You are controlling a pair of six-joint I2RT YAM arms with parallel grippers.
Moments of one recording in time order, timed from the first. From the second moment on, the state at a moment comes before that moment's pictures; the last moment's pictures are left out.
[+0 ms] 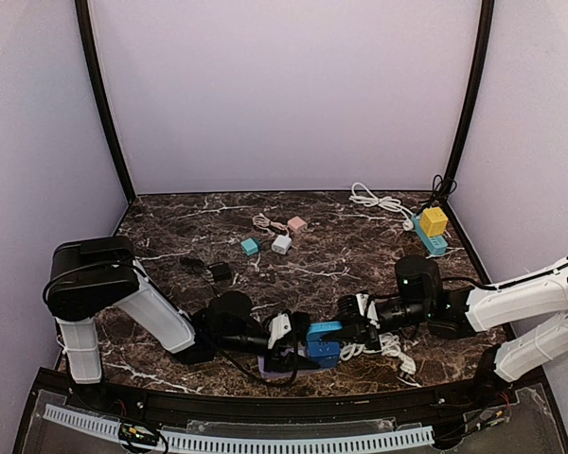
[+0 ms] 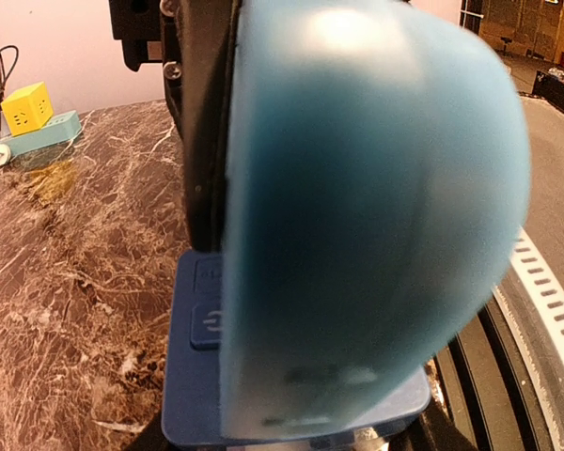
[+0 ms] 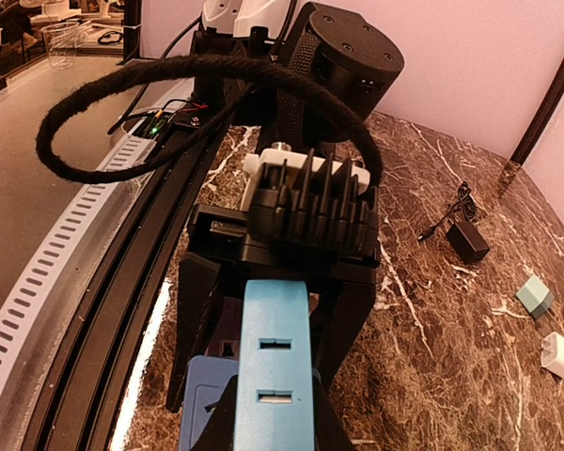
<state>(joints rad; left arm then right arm) -1.13 1.95 0.65 0.98 0.43 0.16 0.94 1.28 0.42 0.44 -0.65 -0.47</state>
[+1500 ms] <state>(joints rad) -1.11 1.95 0.66 0.96 0.47 0.22 0.94 1.29 0.48 0.30 -0.60 -0.38</state>
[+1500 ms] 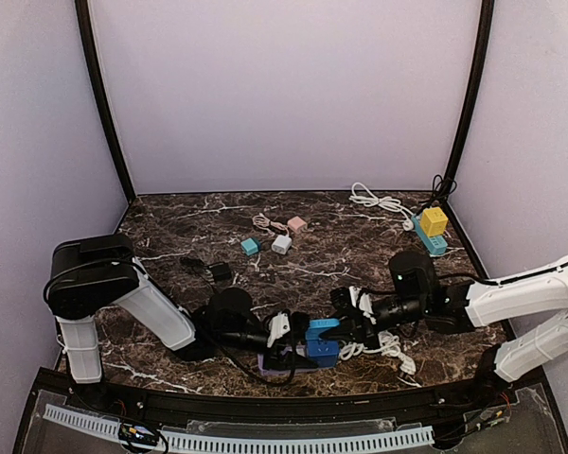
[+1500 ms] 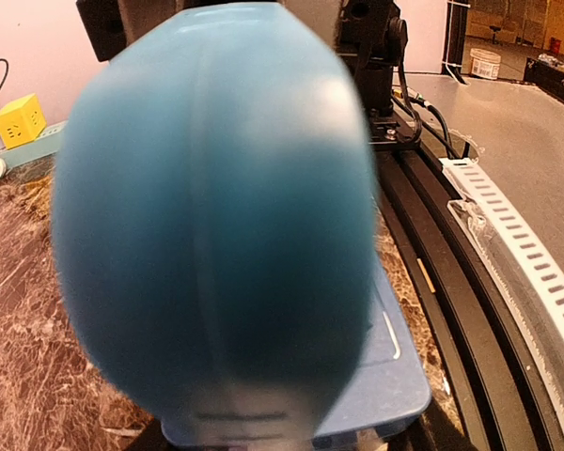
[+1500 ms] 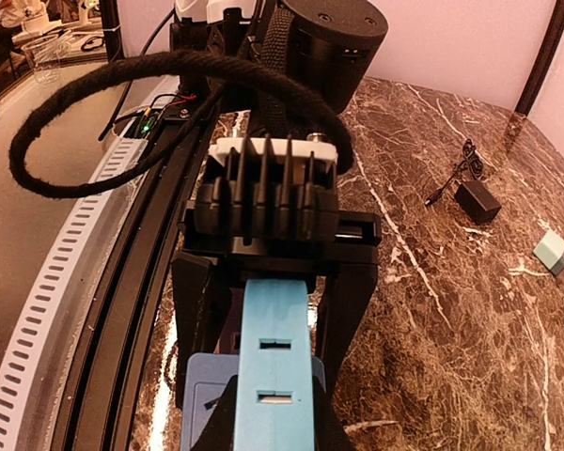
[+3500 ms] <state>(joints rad) -1.02 1.94 0.67 0.89 0.65 0.33 1.02 1.31 0.49 0.34 -0.56 -0.23</state>
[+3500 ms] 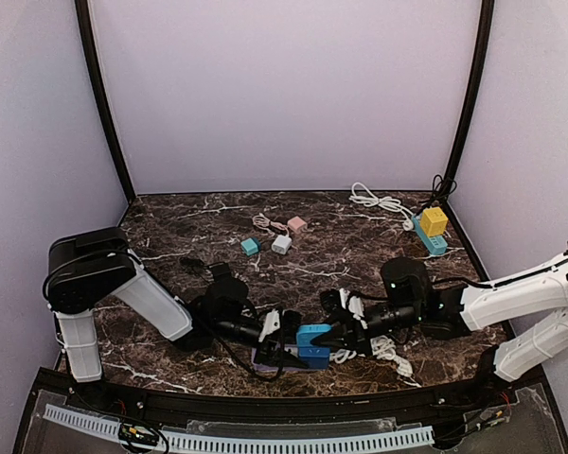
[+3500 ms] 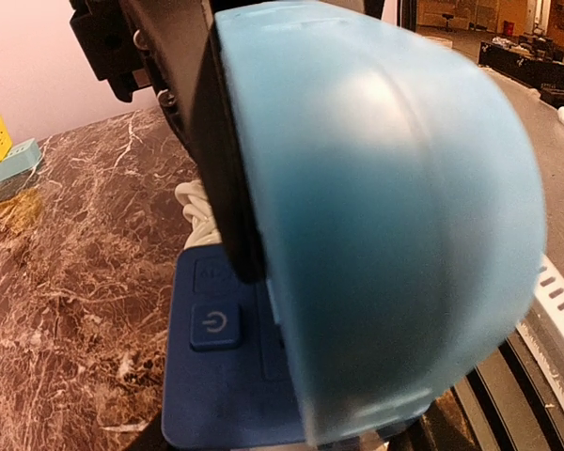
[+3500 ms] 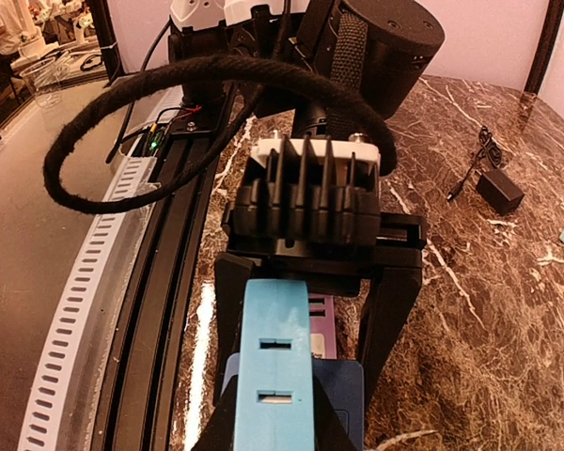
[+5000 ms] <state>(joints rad) -0.97 1.91 0.67 0.82 0.70 0.35 1.08 1.33 0.44 0.39 -0.37 -0.17</state>
